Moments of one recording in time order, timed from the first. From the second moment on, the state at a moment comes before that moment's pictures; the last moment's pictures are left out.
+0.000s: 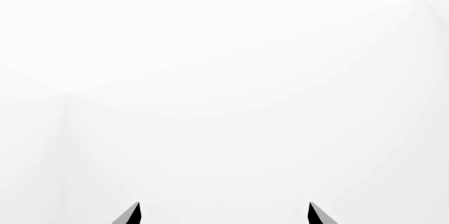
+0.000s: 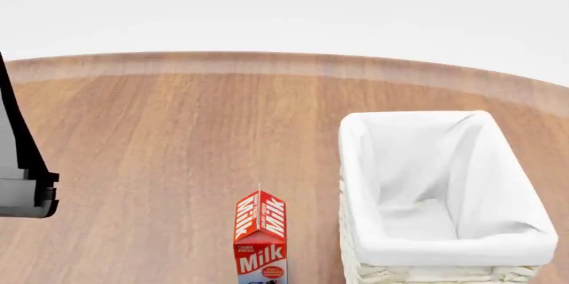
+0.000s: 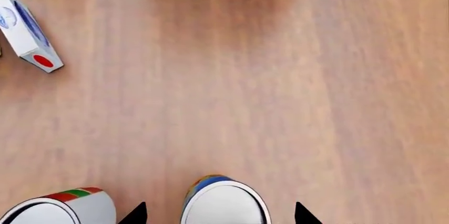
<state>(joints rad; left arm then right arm) -0.36 -0.18 0.17 0.97 0.18 -0.62 -0.10 -0.23 0.63 -0.13 -0.65 1.38 1.03 1.16</state>
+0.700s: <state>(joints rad) -0.37 -0.19 0.18 0.97 0.16 -0.63 -0.12 -0.25 0.61 -0.16 -0.57 1.27 0.97 1.06</state>
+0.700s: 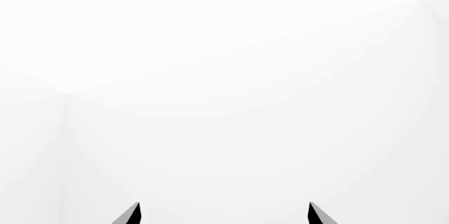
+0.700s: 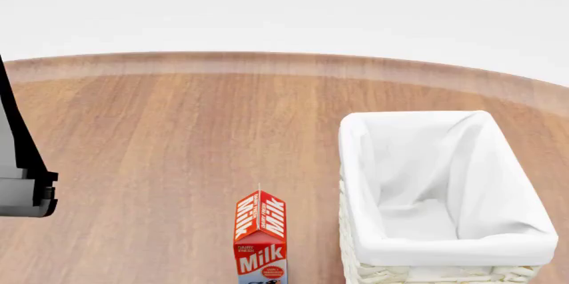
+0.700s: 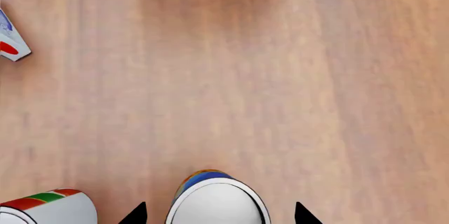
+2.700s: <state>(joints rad) -0.35 -0.23 0.18 0.98 0.13 -0.62 -0.16 -0.14 0.60 -0.16 -0.69 1.29 0.90 1.19</state>
